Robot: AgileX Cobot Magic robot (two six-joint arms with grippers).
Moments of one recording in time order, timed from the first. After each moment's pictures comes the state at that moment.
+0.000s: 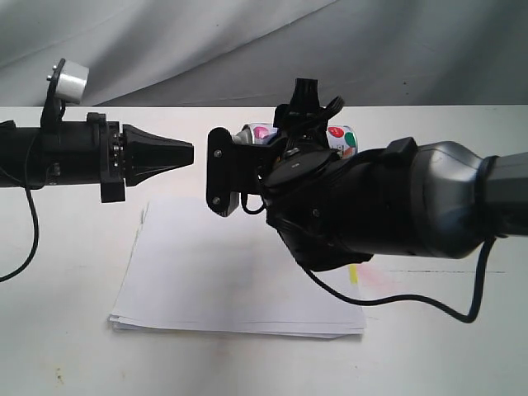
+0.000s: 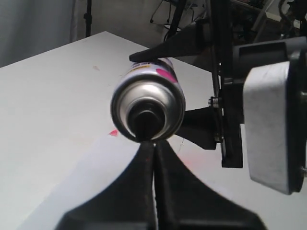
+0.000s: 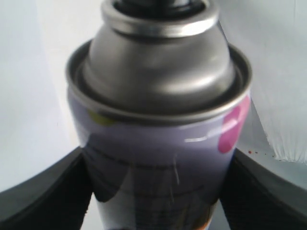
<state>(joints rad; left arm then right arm) -0.04 1.83 -0.92 -1.66 1.21 2.08 0.91 1.83 -1.12 -1.49 0.77 0.51</state>
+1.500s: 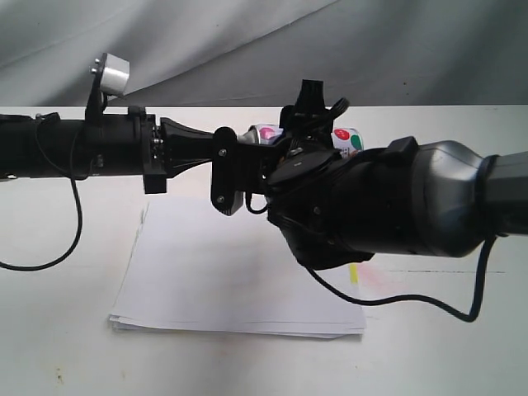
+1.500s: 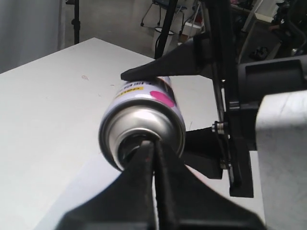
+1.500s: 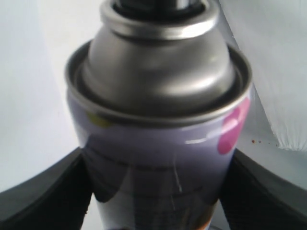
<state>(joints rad) -0.16 1.90 -1.00 -1.73 1.16 2.09 0.91 1.83 -1.12 -1.46 0.80 0.50</state>
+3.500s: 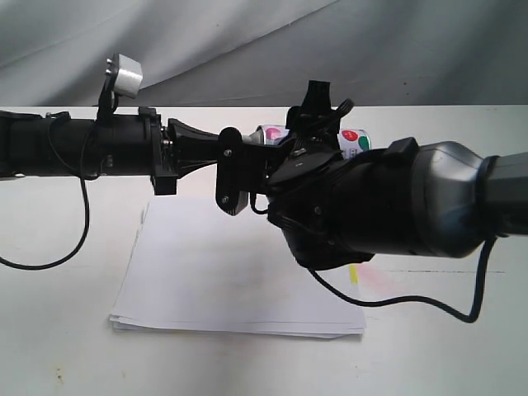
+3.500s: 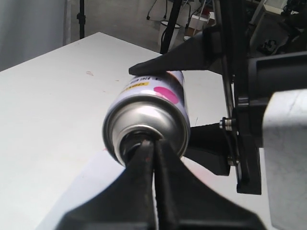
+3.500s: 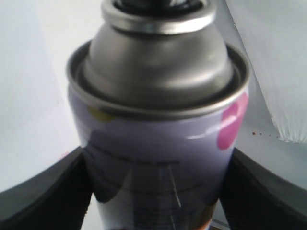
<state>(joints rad) -0.18 1.90 -1.01 -1.72 1.12 2.09 0.90 1.83 -1.12 -1.45 0.82 0.50</state>
